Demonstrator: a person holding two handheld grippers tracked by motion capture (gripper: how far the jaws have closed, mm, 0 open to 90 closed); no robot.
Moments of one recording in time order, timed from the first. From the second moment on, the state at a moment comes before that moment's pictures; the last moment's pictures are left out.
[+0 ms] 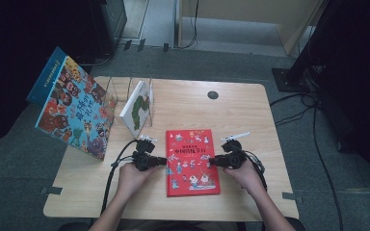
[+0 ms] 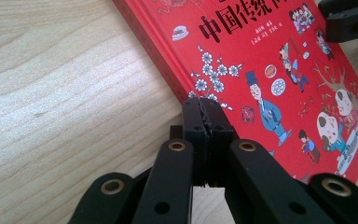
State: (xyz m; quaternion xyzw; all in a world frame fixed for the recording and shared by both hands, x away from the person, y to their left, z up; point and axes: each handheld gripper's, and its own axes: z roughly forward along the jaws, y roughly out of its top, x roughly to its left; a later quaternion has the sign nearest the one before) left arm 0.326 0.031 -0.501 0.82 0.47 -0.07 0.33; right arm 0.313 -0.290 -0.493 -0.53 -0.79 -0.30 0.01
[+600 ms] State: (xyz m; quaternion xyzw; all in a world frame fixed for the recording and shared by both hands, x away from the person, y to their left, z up) left arm 0.323 0.025 -0.503 0.81 0.47 -0.09 0.34; right arm 0.329 -0.296 -0.491 -0.62 -0.73 -0.27 0.07
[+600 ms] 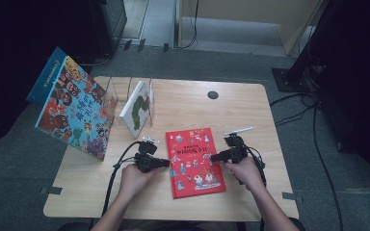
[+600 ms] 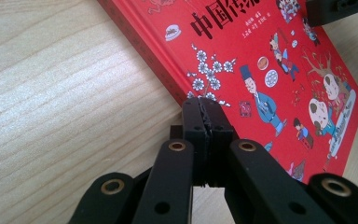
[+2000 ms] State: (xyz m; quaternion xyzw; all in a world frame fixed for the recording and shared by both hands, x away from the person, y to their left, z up) left arm 0.325 0.023 -0.503 0.82 0.47 -0.09 0.33; right arm 0.329 -0.279 -0.425 -0.57 -0.74 -0.32 0.12
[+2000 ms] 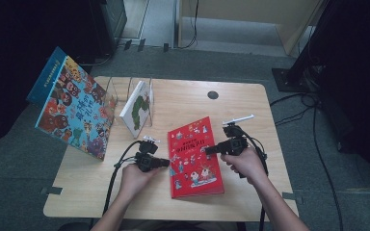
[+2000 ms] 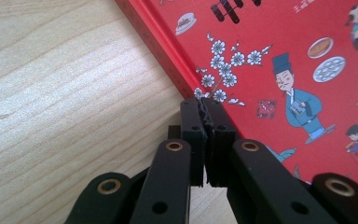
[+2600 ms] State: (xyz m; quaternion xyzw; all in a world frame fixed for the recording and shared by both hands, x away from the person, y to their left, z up) left arm 0.325 0.023 -0.505 0.81 0.47 -0.09 0.34; right arm 0.353 -0.238 -0.417 -0.53 -0.78 -0.30 0.16
